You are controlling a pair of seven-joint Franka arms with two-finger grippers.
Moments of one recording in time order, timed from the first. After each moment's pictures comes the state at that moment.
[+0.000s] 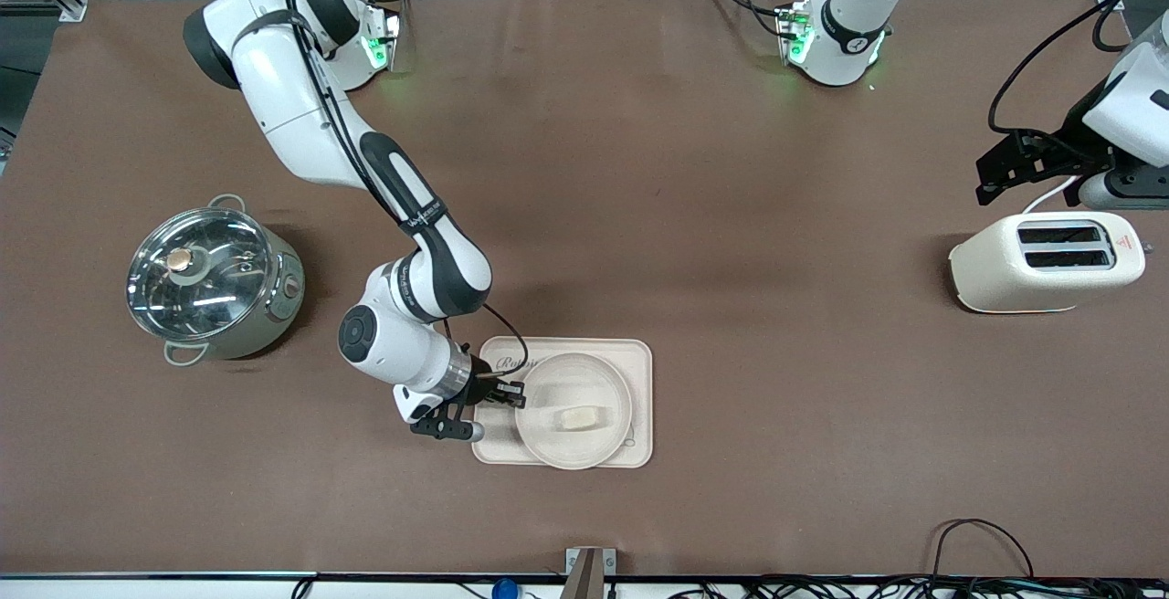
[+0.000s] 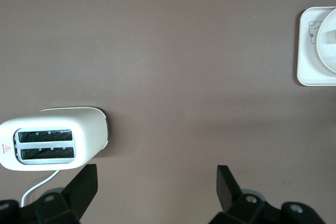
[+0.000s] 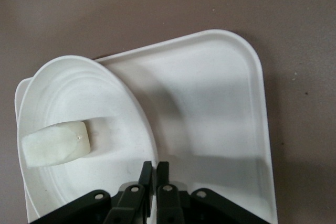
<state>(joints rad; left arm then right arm) -0.06 0.01 -0.05 -1.55 0.02 1.62 -0.07 0.36 1.02 0.10 -1.19 0.49 2.49 0.21</state>
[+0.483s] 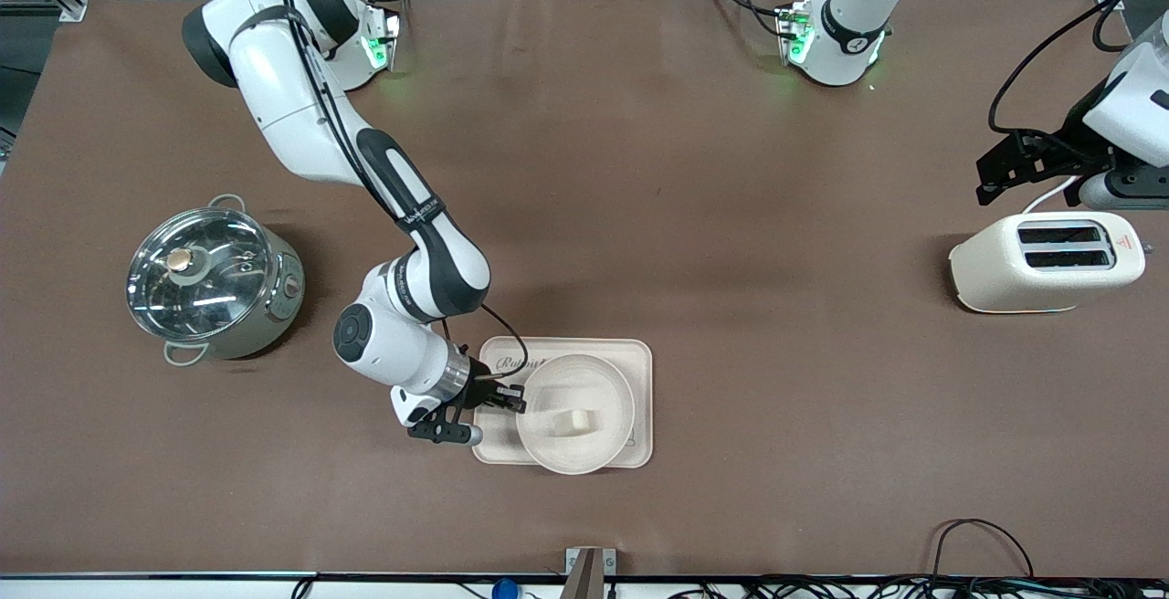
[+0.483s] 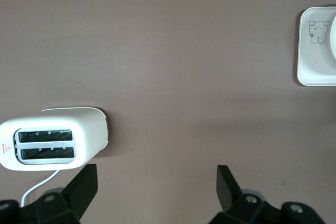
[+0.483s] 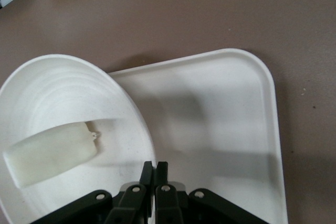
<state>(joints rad) -0.06 0.01 -0.05 -1.55 0.02 1.62 -0.07 0.36 1.00 0.10 -1.17 0.49 2.46 0.21</state>
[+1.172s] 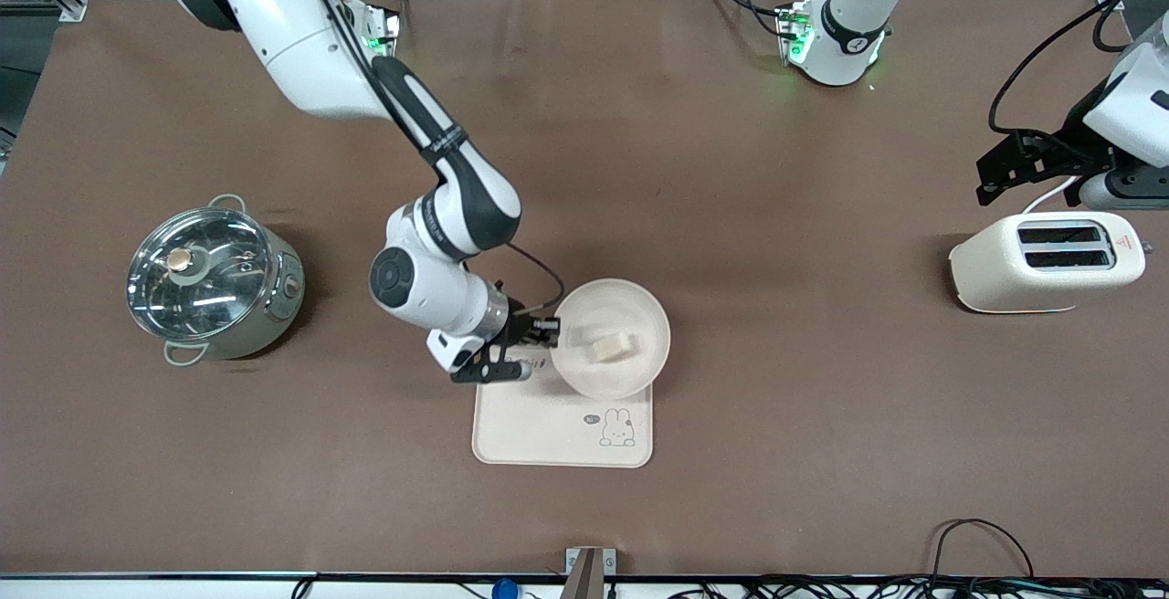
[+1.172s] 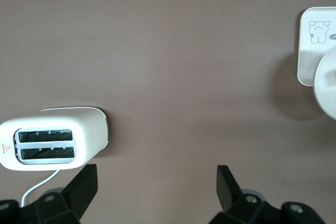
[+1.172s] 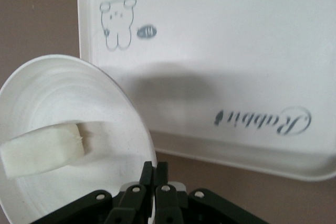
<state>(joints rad) -0.06 0.01 -0.05 -1.55 0.02 1.62 -0.07 0.48 0.75 0.10 -1.48 0.48 2.41 0.21</state>
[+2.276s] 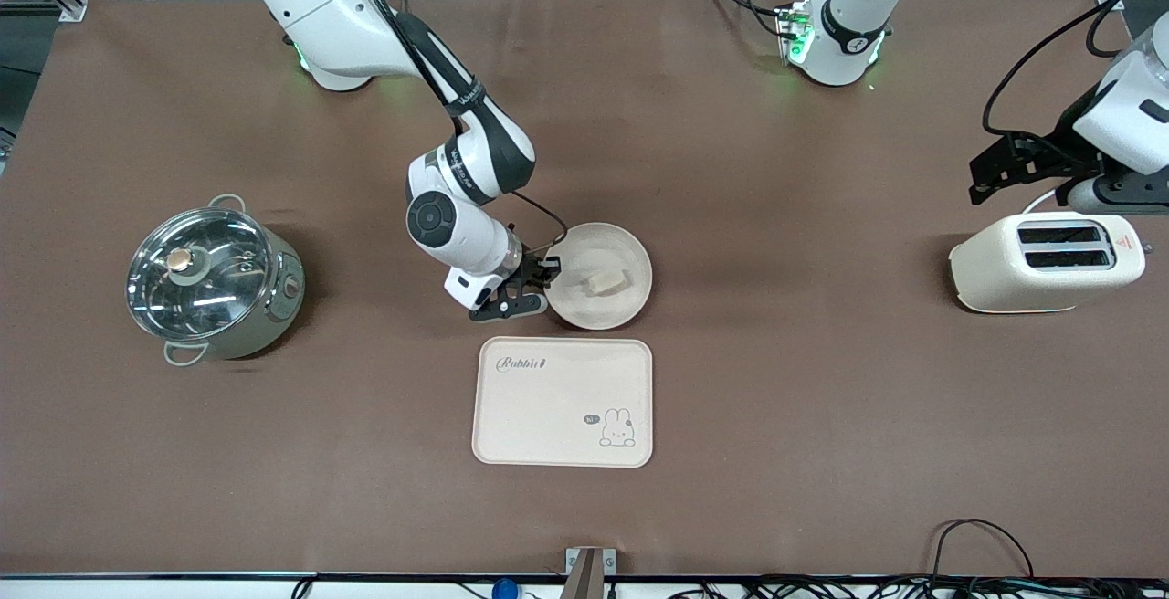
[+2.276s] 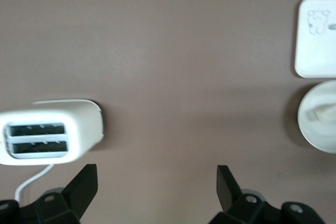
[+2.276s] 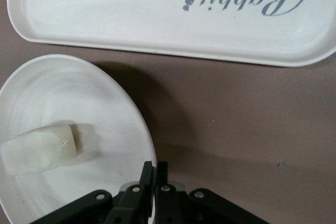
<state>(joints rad) -0.06 0.02 -0.05 -1.56 -0.02 1.59 -0.07 0.54 0.63 0.10 -1.79 0.41 2.51 0.20</state>
